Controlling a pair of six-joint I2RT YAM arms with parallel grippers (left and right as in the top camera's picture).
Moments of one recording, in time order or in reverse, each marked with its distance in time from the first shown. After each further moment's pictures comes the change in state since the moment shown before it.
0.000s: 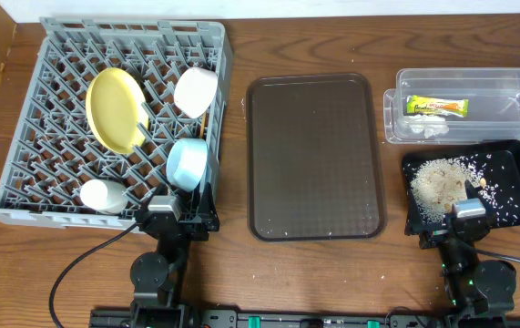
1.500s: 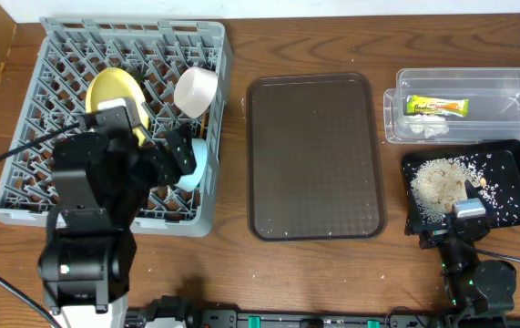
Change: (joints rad) left arm 0.058 0.861 1.147 -0.674 0.110 -0.098; right arm 0.000 0.000 0.000 0.000 0.000 0.000
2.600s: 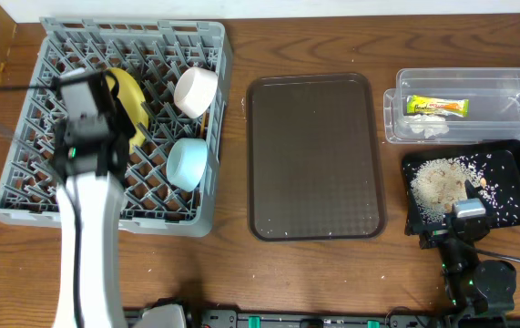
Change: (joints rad) left arm 0.170 0.409 0.055 0.037 -0.534 0.088; right arm 0.000 0.000 0.000 0.000 0.000 0.000
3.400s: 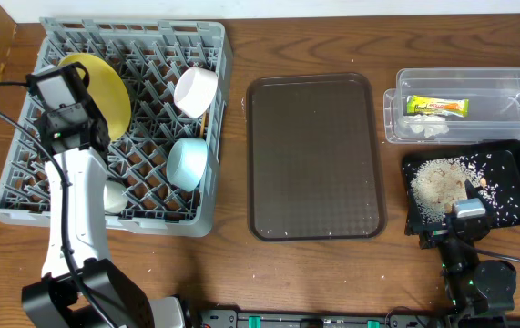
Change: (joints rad) left arm 0.148 0.241 0.007 0.272 -0.093 0.077; right arm 0.000 0.000 0.000 0.000 0.000 0.000
